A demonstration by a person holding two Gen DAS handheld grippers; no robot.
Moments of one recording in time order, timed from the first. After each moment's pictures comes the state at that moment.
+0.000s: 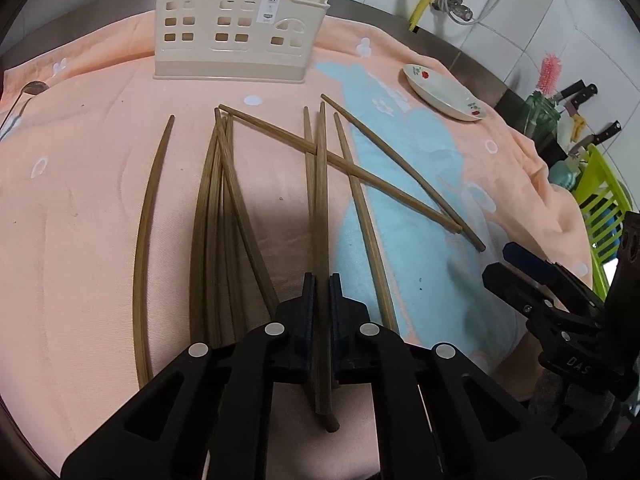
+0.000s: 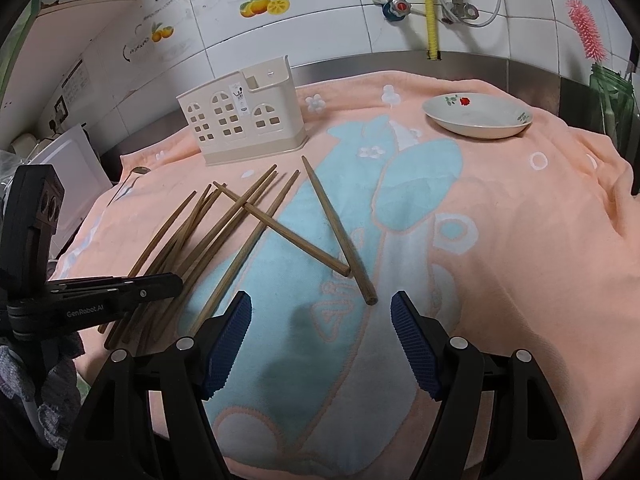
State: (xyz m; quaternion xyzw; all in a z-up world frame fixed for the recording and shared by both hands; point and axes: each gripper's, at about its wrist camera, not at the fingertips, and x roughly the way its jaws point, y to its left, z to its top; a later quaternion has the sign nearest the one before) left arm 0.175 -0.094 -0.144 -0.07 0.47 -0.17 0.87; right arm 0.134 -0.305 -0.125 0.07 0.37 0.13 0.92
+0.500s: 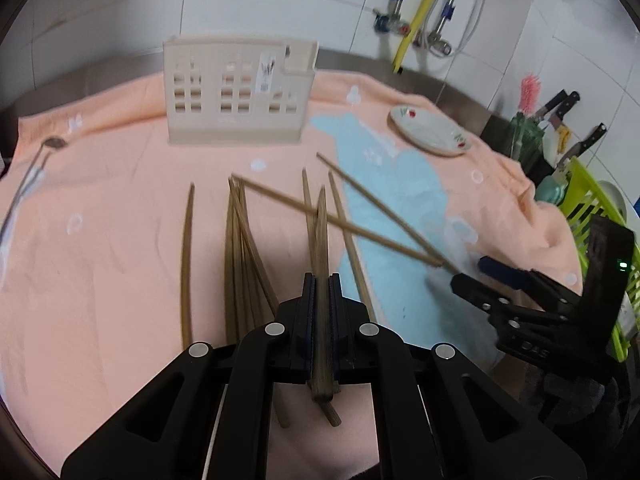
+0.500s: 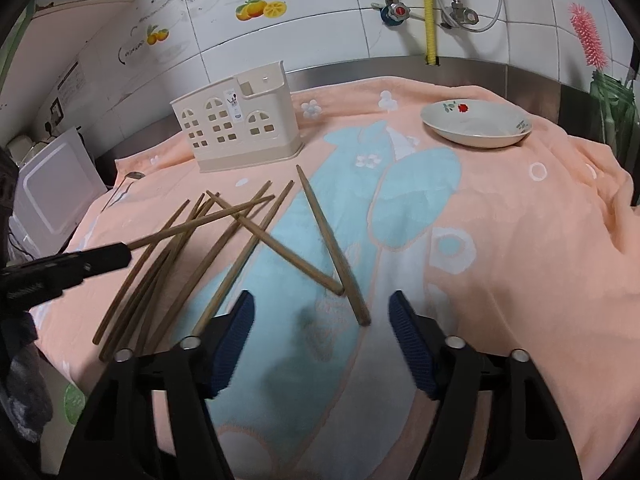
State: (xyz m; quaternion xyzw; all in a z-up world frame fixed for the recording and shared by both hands) left arm 0.161 -0.084 -0.090 -0.05 0.40 -0.17 0.90; right arm 0.147 -0.306 -0.121 0.07 0.37 0.13 0.92
